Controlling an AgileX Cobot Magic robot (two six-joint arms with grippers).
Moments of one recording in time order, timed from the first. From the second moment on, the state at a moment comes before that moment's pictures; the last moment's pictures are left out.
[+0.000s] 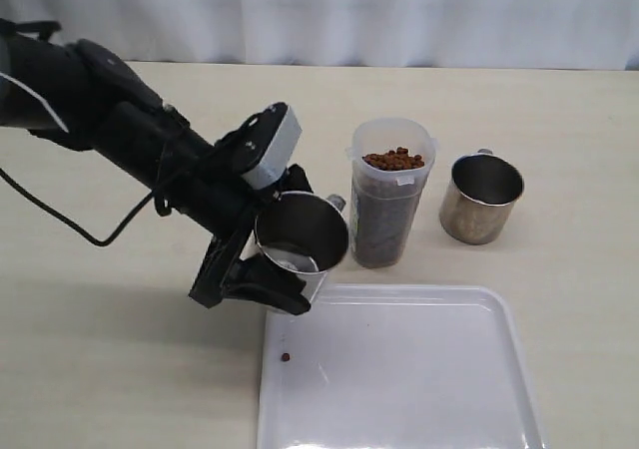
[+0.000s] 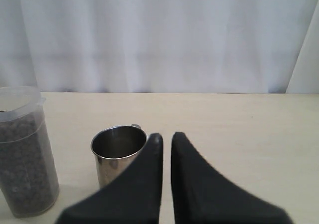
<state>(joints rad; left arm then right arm) -0.44 1.93 -1.09 -1.12 1.06 2.11 0.16 0.00 0.00 -0.01 0.19 -0.01</state>
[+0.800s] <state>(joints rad) -0.60 2.05 -1.09 -1.18 0.87 2.11 0.16 0.00 0.00 -0.01 0.19 -0.01</state>
